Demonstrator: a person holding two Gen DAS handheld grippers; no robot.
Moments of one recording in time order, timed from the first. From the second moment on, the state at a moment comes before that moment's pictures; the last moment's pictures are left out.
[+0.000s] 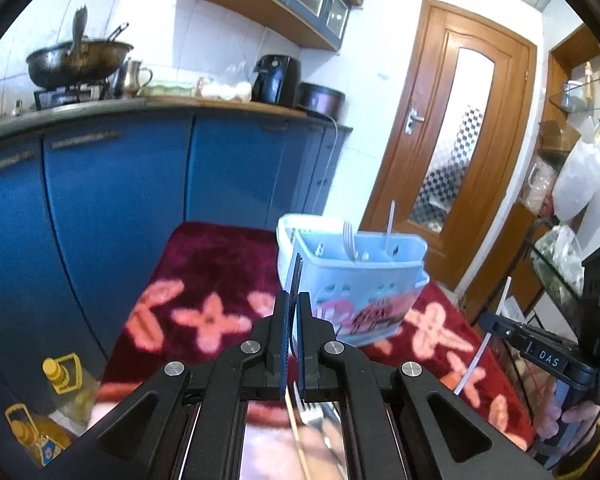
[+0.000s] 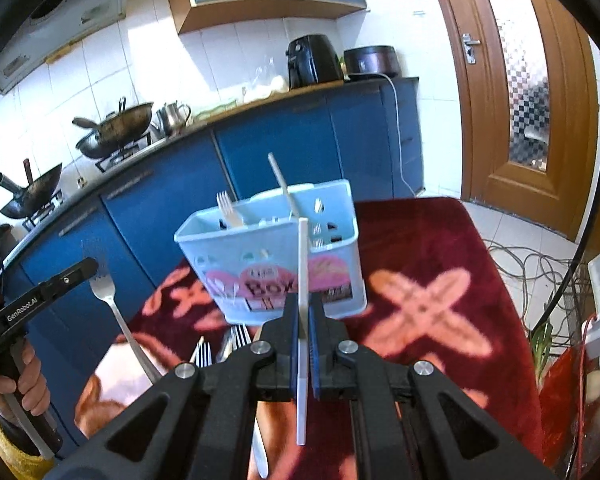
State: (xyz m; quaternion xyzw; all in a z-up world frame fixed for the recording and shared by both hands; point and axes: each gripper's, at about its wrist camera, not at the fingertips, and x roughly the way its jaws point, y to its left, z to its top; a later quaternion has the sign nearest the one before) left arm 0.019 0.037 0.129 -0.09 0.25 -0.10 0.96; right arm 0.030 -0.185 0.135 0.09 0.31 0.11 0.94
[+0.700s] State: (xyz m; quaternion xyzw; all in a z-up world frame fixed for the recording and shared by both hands) left arm 0.079 0.021 0.244 -0.03 0.12 -0.04 0.99; right arm 0.095 -0.194 0.212 0.07 0.22 0.07 0.97
